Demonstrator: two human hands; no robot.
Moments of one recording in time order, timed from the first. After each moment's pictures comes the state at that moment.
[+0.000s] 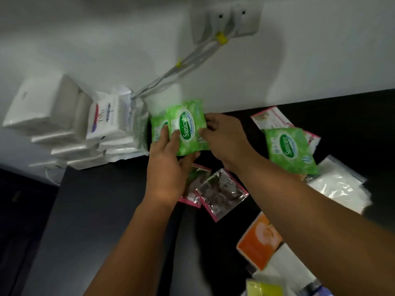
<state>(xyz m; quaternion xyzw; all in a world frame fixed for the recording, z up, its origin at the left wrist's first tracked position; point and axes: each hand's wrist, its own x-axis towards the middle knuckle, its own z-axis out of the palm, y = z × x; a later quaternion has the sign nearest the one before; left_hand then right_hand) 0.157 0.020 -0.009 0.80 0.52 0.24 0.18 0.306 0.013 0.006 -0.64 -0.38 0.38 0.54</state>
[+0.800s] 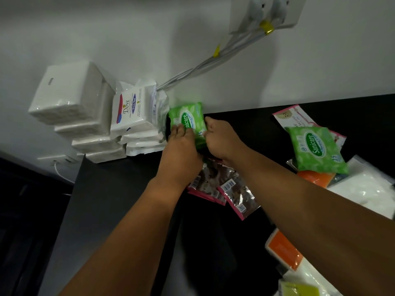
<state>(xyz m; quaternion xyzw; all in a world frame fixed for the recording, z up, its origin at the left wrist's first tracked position) 0.135 0.064 -0.014 0.85 0.49 0.09 0.17 0.261 0.051 -0.016 -0.69 -0.47 0.38 0.40</state>
